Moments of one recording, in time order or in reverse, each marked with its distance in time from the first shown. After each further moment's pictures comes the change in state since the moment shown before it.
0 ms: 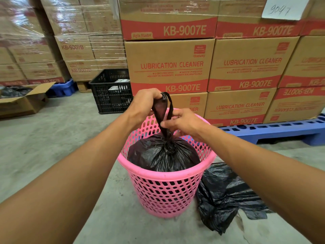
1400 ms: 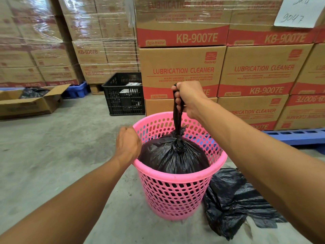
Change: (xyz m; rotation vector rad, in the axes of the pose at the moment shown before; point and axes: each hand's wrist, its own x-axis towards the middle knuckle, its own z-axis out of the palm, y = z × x) left_hand -0.036 -0.099 -0.052 0.870 0.342 -0.063; right_hand 0.006 -0.099 0.013 0.348 0.374 0.071
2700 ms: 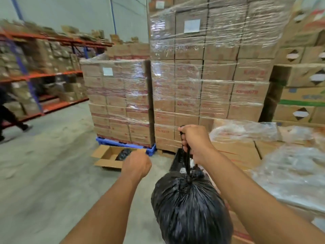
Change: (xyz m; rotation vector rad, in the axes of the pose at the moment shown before) left_hand 0.226 0.245 -0.740 0.446 -0.148 -0.314; right_hand -0.094 -0.737 0.176 0.000 -0.347 0.054
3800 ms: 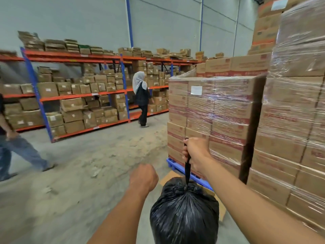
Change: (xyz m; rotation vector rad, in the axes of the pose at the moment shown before) left_hand 0.395 -0.363 -0.056 -0.032 0.144 -0.463; right_hand 0.326 -0.018 0.547 0.055 -0.441 0.029
